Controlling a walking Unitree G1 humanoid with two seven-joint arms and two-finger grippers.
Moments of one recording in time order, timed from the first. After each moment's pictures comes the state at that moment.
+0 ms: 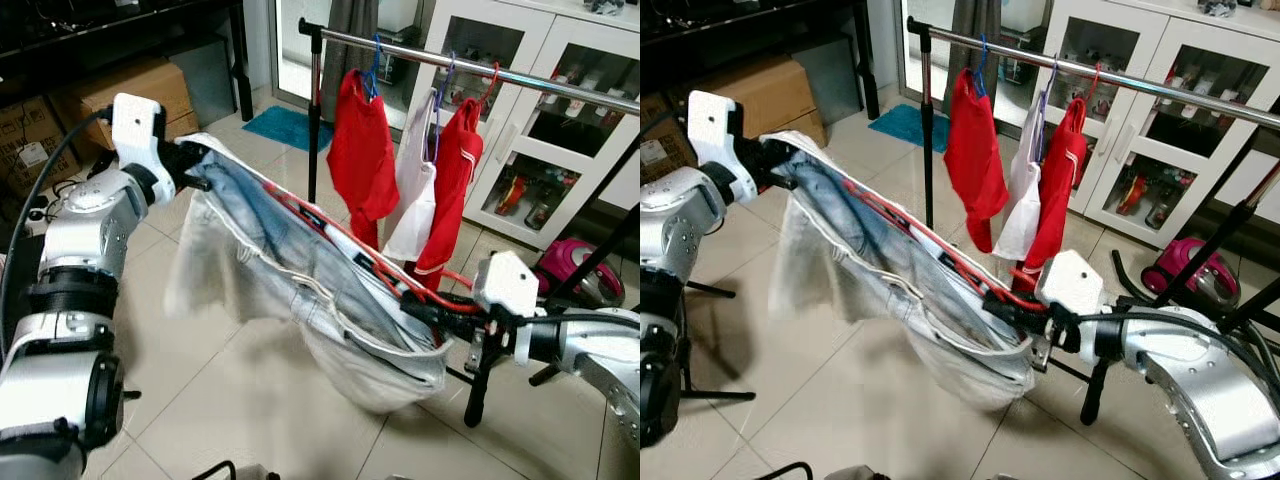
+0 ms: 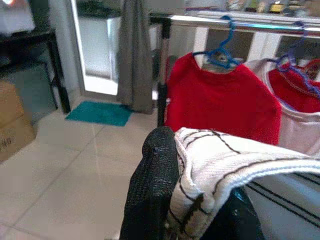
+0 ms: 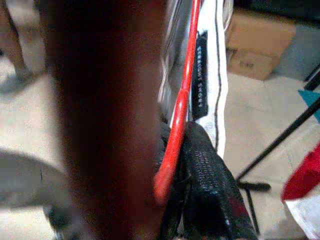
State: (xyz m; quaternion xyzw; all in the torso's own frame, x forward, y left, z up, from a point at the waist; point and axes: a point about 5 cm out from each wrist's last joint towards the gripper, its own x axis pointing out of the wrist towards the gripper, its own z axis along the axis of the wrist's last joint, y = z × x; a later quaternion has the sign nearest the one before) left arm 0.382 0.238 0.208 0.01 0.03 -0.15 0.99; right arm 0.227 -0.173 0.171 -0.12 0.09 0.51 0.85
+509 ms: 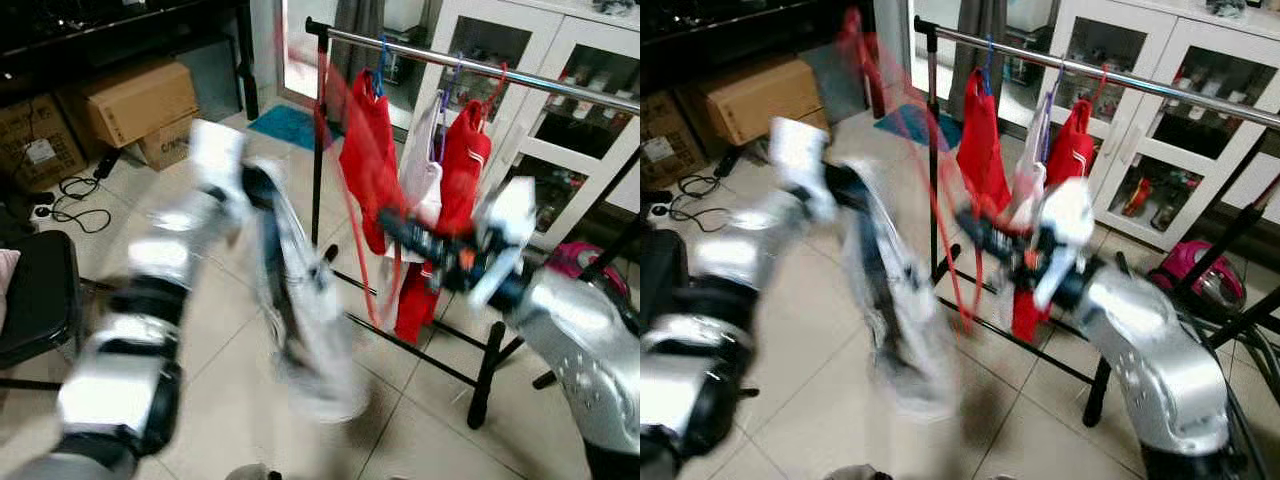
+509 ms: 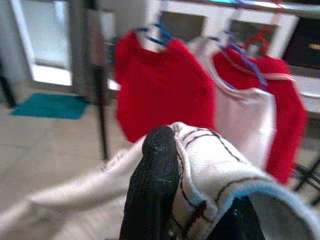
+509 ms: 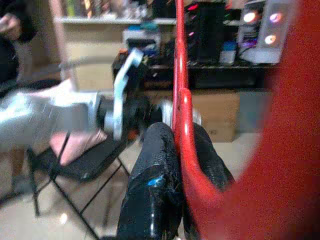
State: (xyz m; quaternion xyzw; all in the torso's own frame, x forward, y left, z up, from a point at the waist) left arm 0.384 0.142 0.174 0.00 0.04 -0.27 0.96; right arm 0.253 -0.136 0.216 0.03 -0.04 0.41 0.91
